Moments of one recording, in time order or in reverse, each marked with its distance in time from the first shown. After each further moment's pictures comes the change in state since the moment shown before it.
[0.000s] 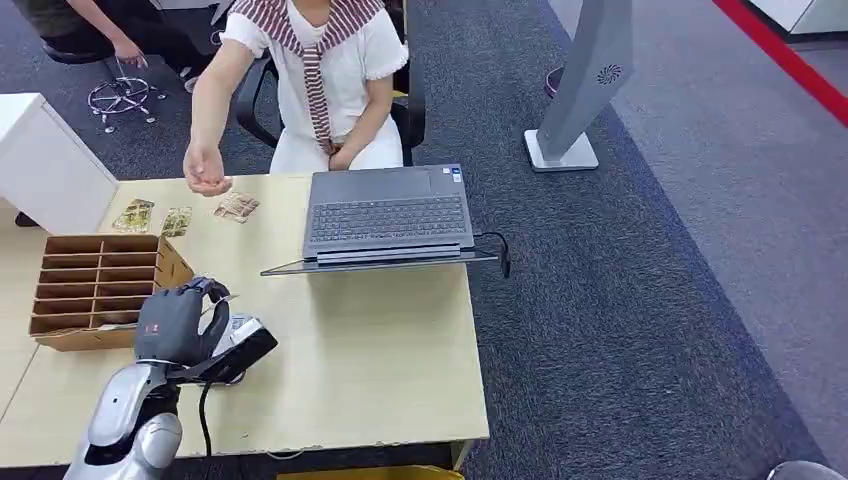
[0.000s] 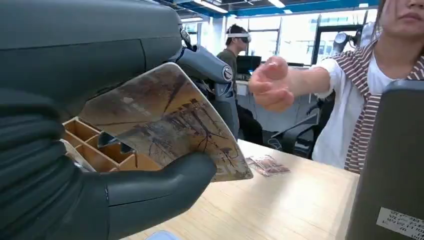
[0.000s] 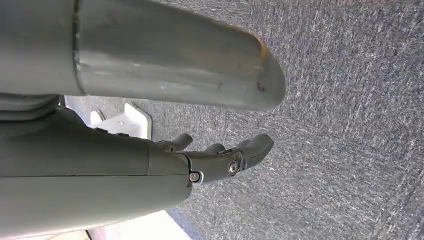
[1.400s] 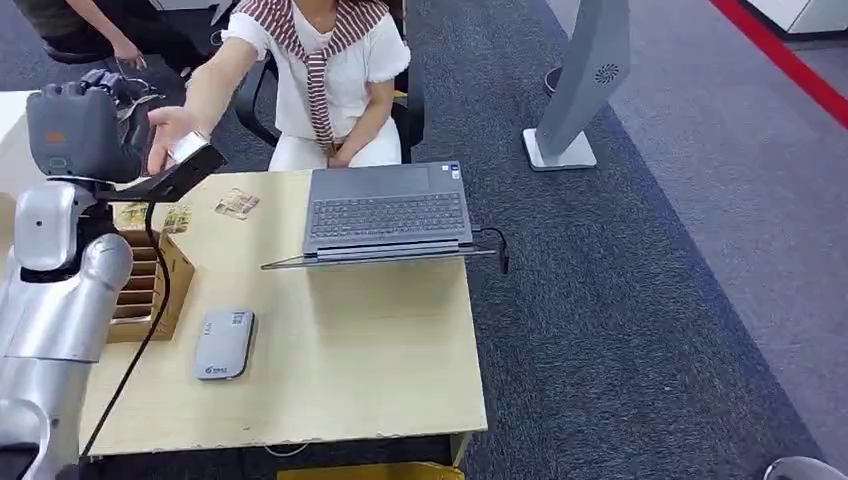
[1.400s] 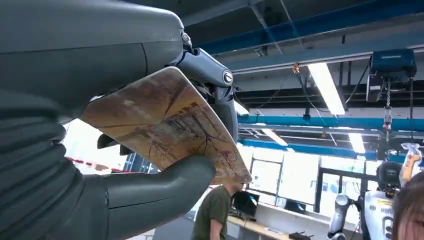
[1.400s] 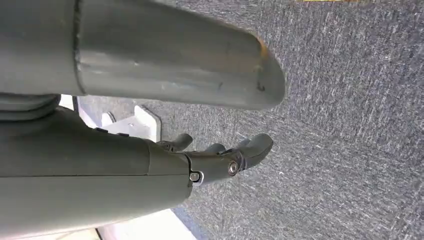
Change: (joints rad) left arm -0.651 -0.006 0.000 0.339 -0.148 0.165 0.006; right arm -0.030 0.002 0.000 0.006 0.010 0.014 0.069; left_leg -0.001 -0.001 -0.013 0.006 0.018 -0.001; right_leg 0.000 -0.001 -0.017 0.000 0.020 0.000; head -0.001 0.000
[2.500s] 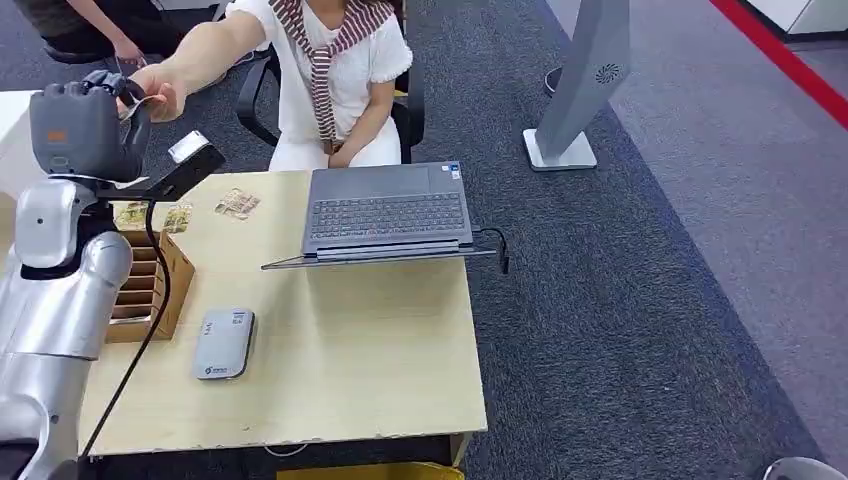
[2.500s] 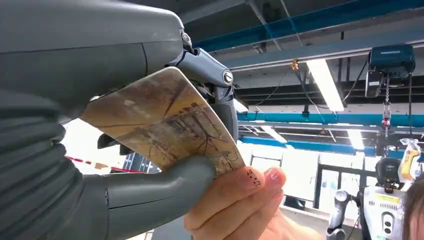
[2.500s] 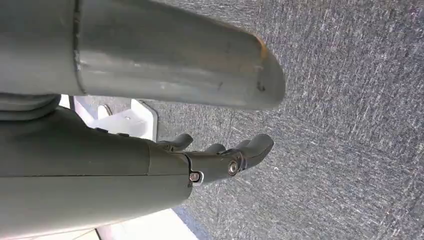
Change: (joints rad) left arm -0.009 0.000 0.000 0.030 0.006 0.004 0.003; right arm 0.001 0.000 0.018 0.003 0.011 0.000 -0.012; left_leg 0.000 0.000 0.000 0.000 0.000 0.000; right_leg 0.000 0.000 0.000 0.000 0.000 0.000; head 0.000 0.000
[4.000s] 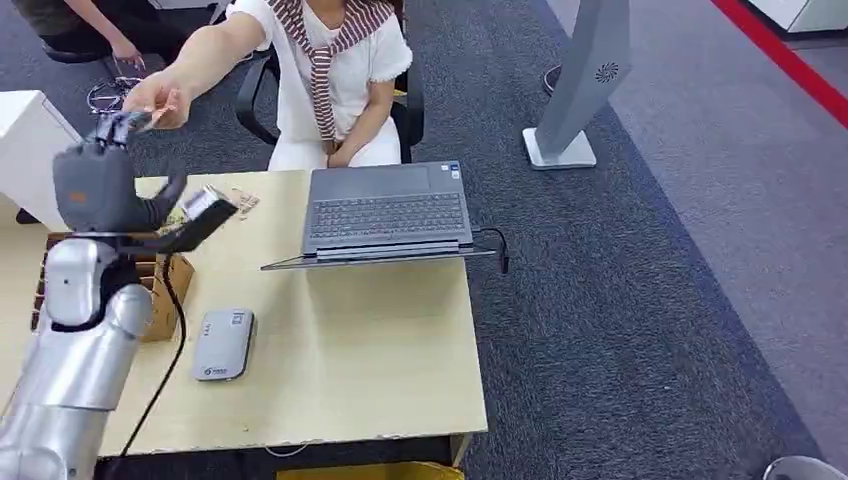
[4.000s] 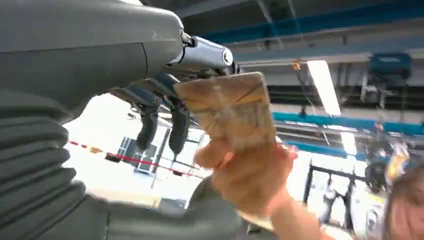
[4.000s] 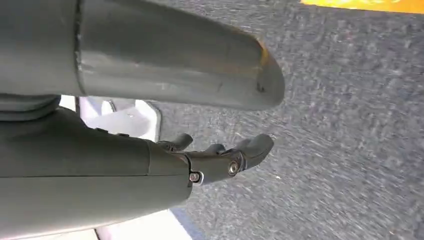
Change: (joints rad) left arm 0.232 -0.005 0.000 -0.131 0.044 0.131 -0.039; right arm 0.023 -0.012 0.007 0.000 0.017 0.045 -0.009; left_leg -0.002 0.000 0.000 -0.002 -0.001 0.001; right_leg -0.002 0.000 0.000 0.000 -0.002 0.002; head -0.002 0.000
